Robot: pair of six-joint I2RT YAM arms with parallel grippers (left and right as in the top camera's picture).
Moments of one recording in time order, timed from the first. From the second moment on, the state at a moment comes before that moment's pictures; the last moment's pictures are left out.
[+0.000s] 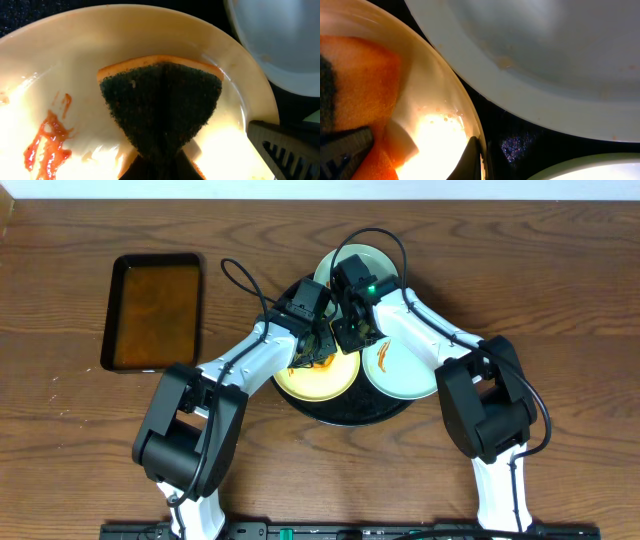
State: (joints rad) left arm -0.46 1.92 1.20 -0.49 0.08 -0.75; right arm 0.53 2.20 1.65 -0.82 -0.07 0.15
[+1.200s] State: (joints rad) left arm -0.27 1.91 1.20 -0.68 0.15 -0.85; right arm 0.54 2.20 1.65 -0.82 -0.08 0.15
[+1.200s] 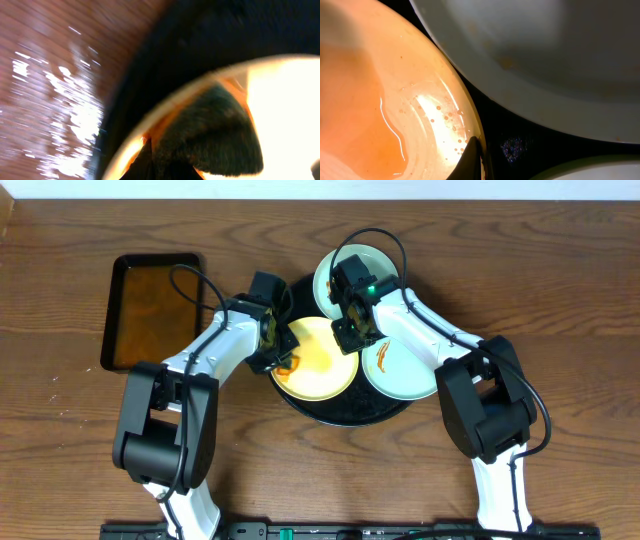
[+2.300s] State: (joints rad) left arm -0.33 1.90 1.21 -0.84 0.01 -0.83; right arm 0.54 2.20 1.65 -0.82 -0.08 0.15
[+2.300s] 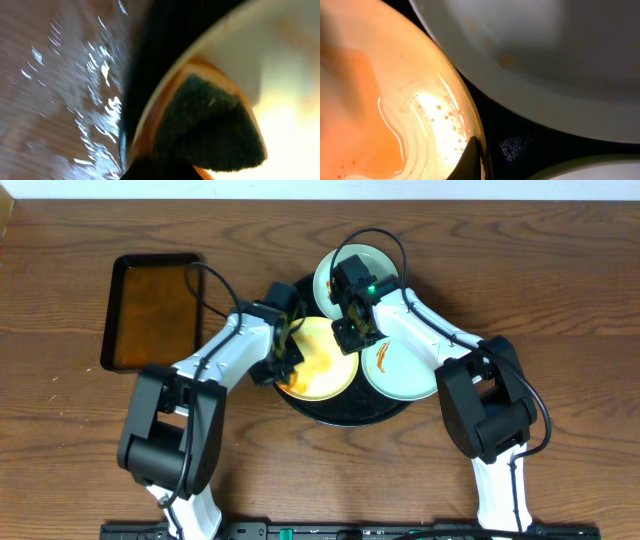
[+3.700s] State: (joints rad) left arm -0.30 1.93 1.21 -0.66 0.12 -0.82; right arm 0.54 2.20 1.65 -0.82 -0.09 0.15
